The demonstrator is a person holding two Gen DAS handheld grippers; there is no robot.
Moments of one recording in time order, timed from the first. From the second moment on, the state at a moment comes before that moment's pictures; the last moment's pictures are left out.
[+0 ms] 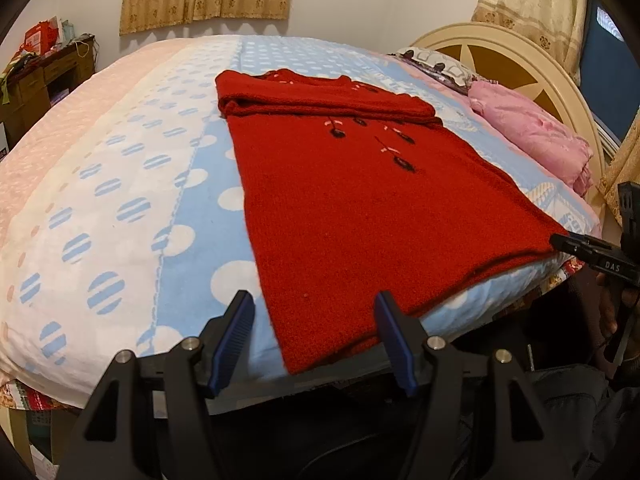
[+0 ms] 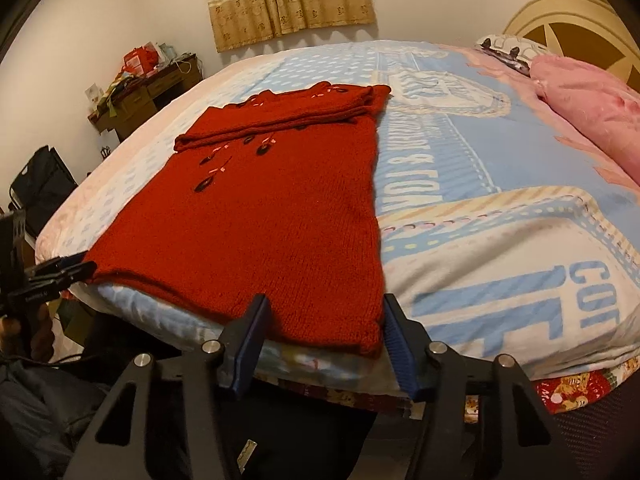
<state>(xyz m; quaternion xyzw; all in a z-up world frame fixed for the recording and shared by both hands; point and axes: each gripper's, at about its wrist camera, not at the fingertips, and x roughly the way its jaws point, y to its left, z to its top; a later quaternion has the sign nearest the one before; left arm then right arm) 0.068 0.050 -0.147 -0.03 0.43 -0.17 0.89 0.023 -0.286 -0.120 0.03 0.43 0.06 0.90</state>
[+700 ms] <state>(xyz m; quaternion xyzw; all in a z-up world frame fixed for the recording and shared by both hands) 0.061 0.055 -0.145 -0.06 0.44 -0.20 0.88 0.022 -0.301 -0.121 0.08 0.42 0.07 0.90</state>
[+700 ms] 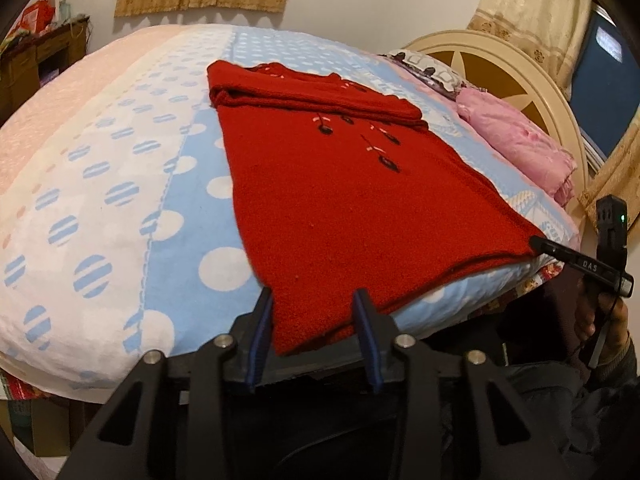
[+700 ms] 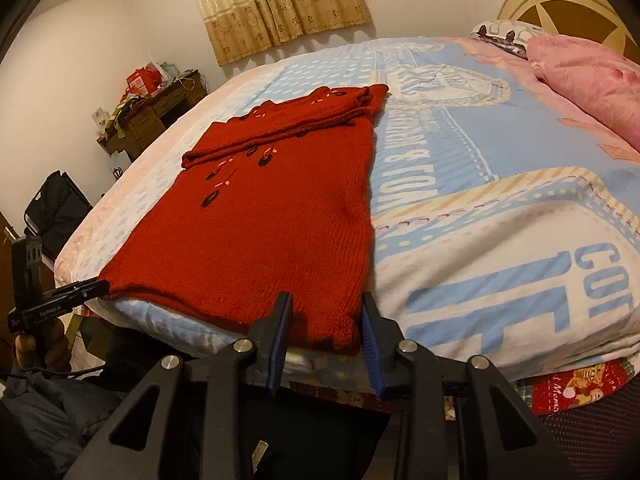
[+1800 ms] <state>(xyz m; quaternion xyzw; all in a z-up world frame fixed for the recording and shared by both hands) 0.117 0.082 -0.062 -0.11 0.32 -0.20 0.92 0.057 -0.308 -0.031 0.13 0.29 0.12 0.94</state>
